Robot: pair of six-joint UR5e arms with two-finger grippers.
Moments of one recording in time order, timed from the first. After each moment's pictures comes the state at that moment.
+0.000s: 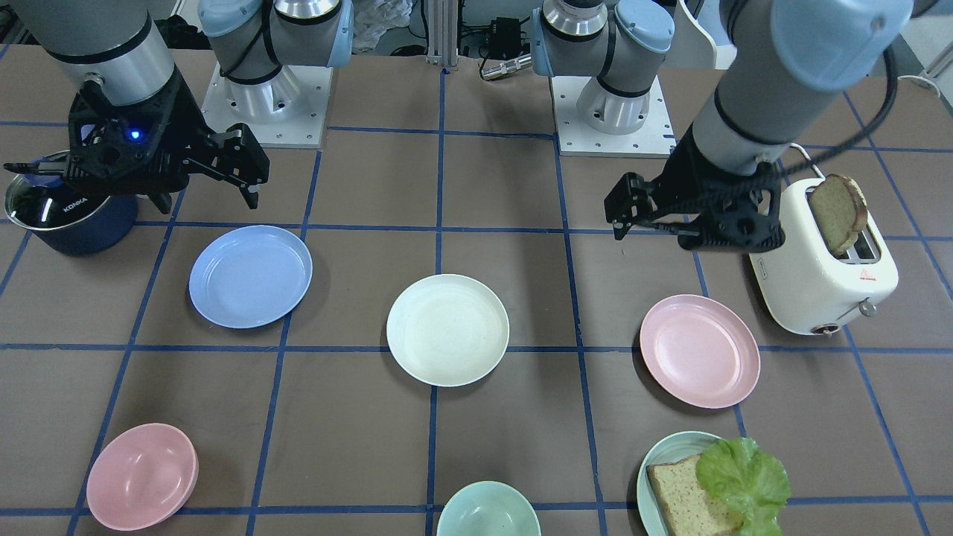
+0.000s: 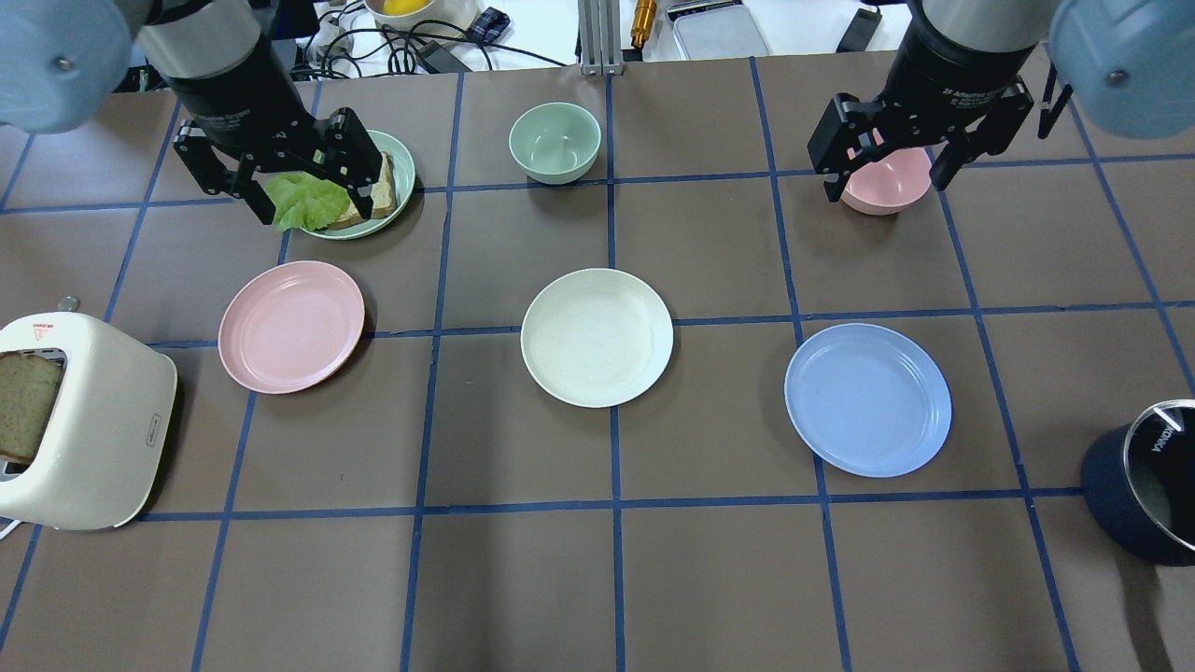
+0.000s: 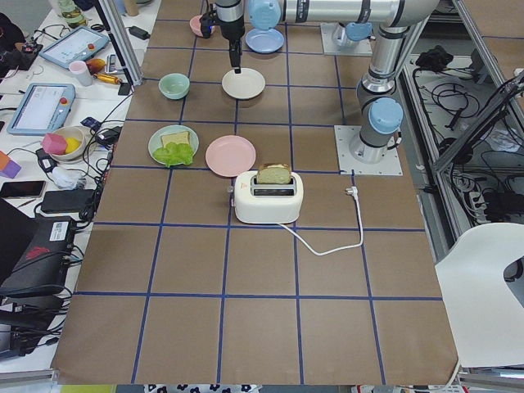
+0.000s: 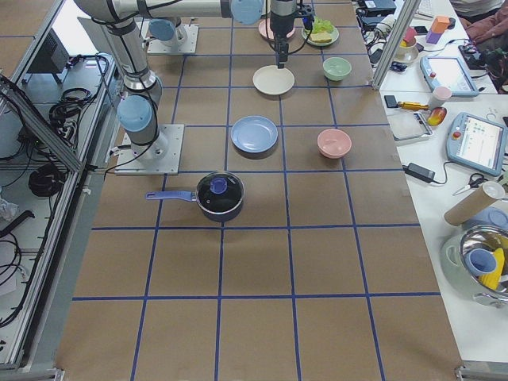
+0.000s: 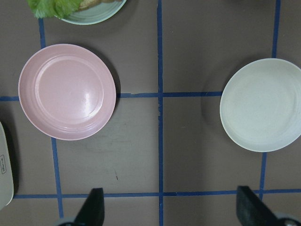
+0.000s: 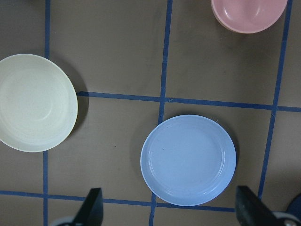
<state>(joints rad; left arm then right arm) -1.53 -1.74 -1.47 -1.62 1.56 0.04 1.55 -1.53 1.53 -1.57 -1.56 -0.10</state>
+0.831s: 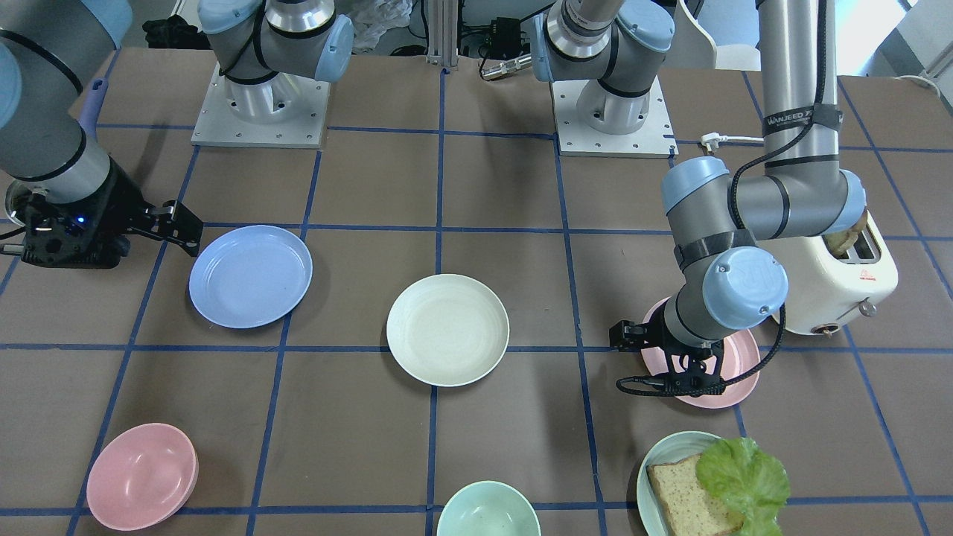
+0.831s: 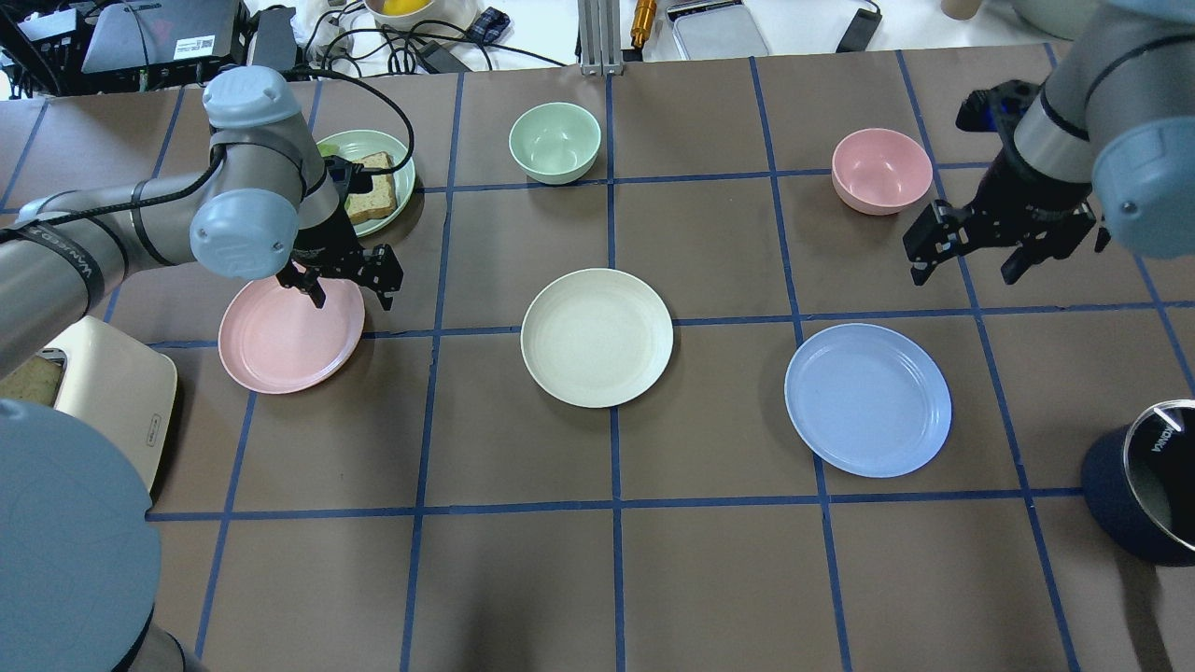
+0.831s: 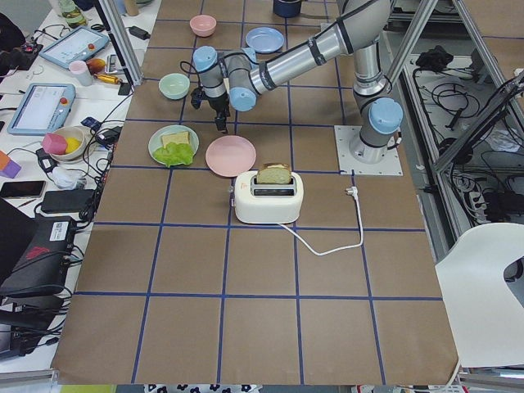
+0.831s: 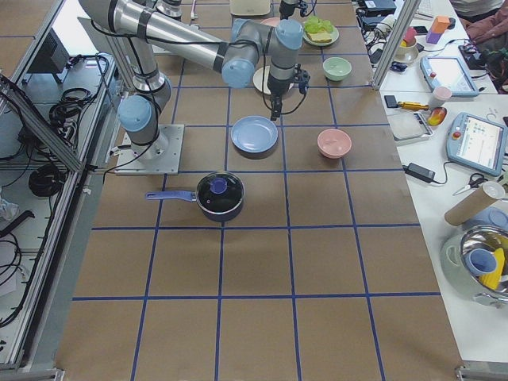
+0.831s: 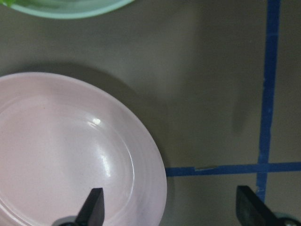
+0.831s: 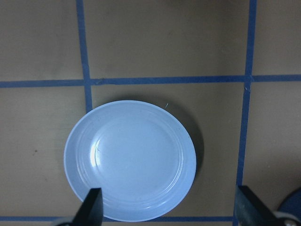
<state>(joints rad) -1.44 -2.02 -1.74 -1.12 1.65 0.18 1.29 -1.51 1.89 -1.86 -1.56 -0.25</state>
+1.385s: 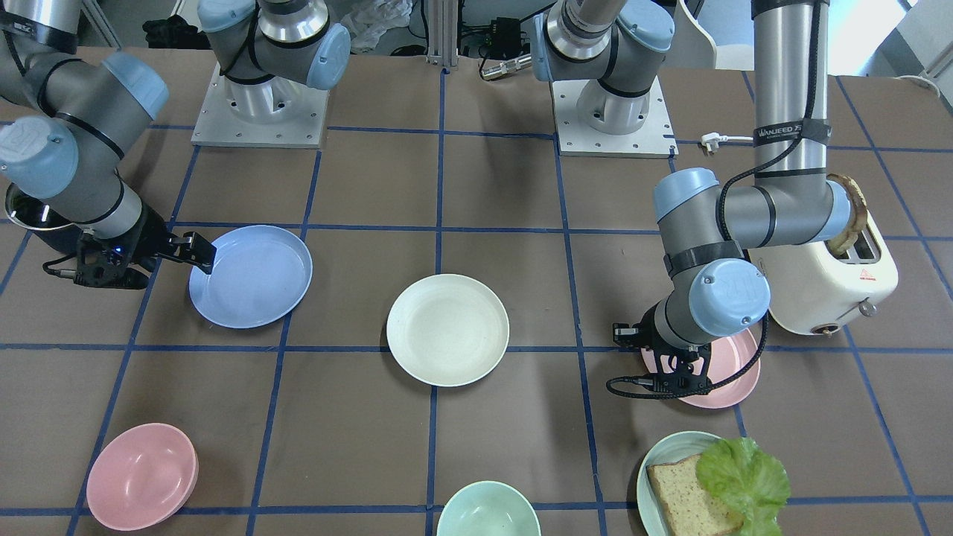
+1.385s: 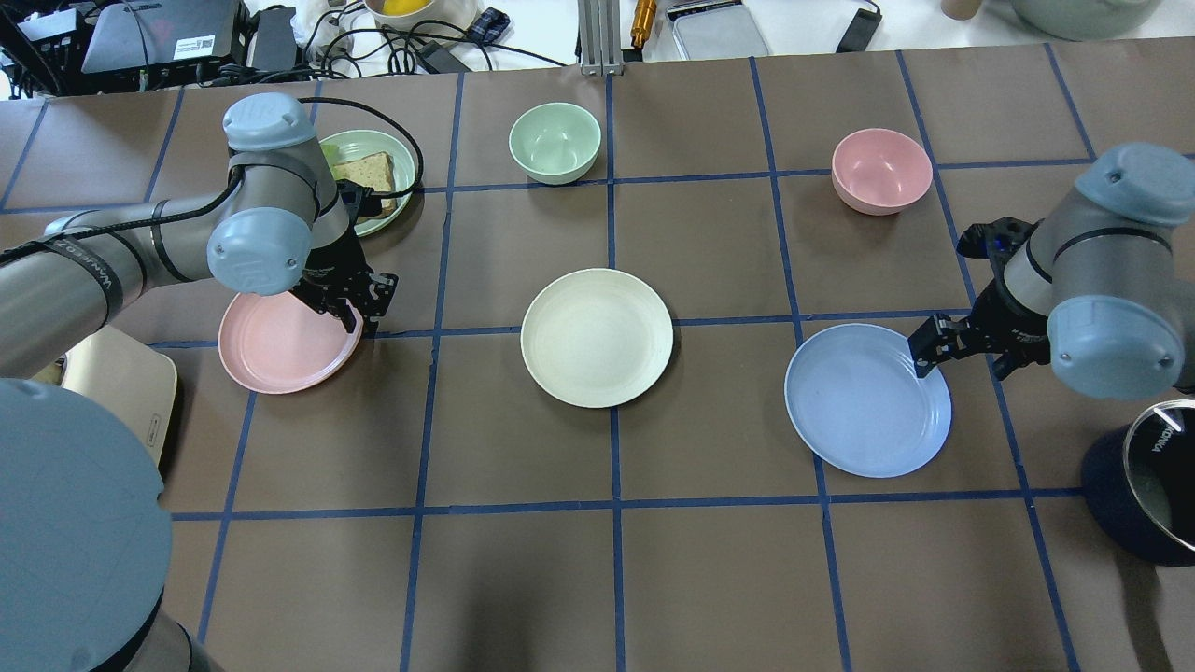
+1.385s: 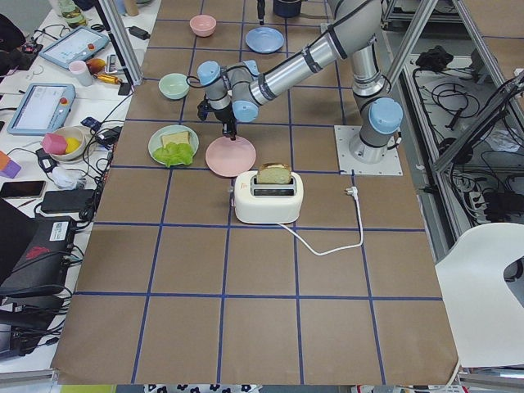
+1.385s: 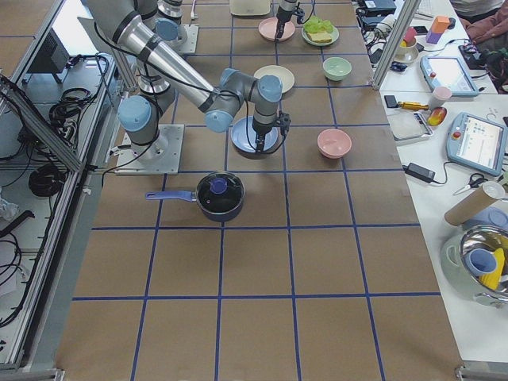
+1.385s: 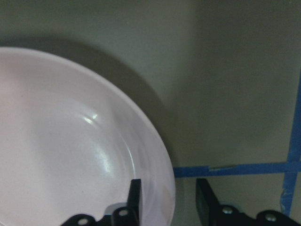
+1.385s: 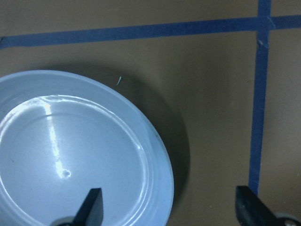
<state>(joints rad) -1.45 -2.04 -1.76 -1.12 1.66 0.18 1.18 -1.43 2.14 -2.16 -1.56 -0.34</state>
